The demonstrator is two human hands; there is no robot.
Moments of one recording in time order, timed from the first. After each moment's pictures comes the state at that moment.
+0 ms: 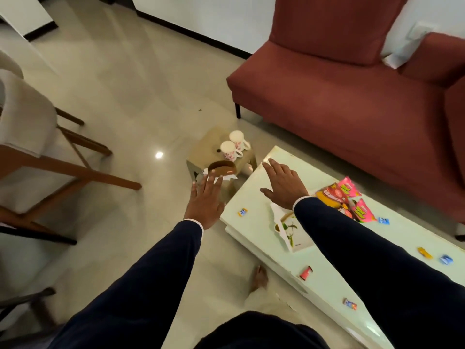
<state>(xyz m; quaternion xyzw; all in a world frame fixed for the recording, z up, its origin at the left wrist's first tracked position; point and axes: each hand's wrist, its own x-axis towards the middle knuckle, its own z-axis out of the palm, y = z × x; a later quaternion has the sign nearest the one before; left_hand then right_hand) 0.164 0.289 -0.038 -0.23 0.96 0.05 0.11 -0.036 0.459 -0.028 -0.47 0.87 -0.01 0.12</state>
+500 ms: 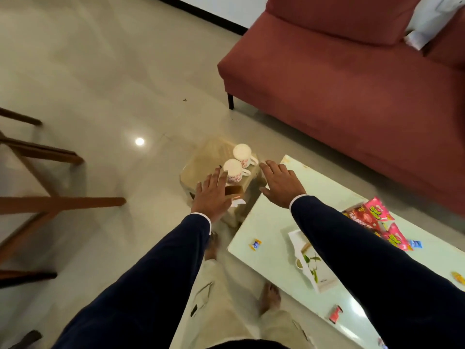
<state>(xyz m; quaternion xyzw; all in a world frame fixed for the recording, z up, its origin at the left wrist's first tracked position) 0.001 0.101 -0.109 -0.23 0.94 0.17 0.17 -0.155 0.267 -0.106 -0.43 0.89 0.00 0.17</state>
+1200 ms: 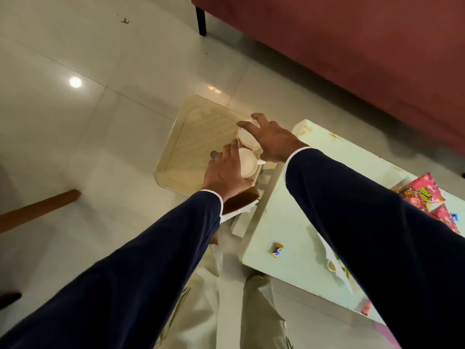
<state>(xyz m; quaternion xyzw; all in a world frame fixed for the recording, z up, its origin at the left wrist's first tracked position) -0.134 -0.008 -0.302 -0.15 0.94 0.24 0.21 -0.277 0.096 -0.287 -0.41 0.86 0.04 0.30</state>
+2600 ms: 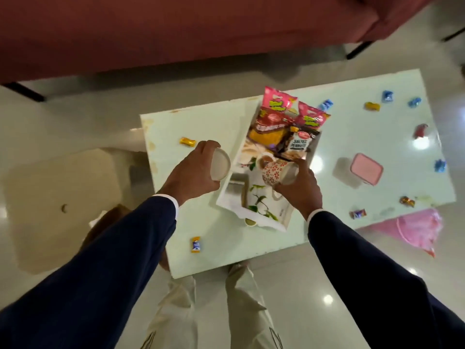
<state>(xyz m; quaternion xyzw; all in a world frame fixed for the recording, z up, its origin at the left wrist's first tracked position) -0.193 0.282 -0.279 0.18 0.91 0.27 0.26 -0.098 0.552 -0.299 0.34 0.87 -0.29 0.19</state>
